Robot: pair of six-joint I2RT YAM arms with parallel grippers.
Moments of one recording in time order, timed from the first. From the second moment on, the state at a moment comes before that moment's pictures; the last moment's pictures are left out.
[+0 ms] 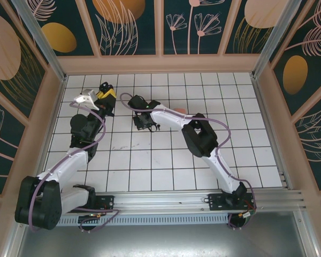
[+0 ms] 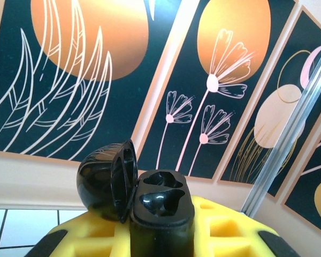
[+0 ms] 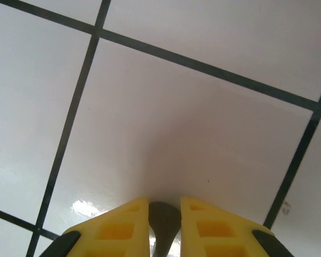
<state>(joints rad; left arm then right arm) -0.21 1.15 0.52 0.88 0.20 -0.44 0.86 2.38 1.97 -0.75 0.08 0.44</state>
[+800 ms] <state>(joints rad) -0.33 1.21 0.49 0.97 0.48 -0.19 0.72 1.66 1.52 -0.58 0.20 0.37</state>
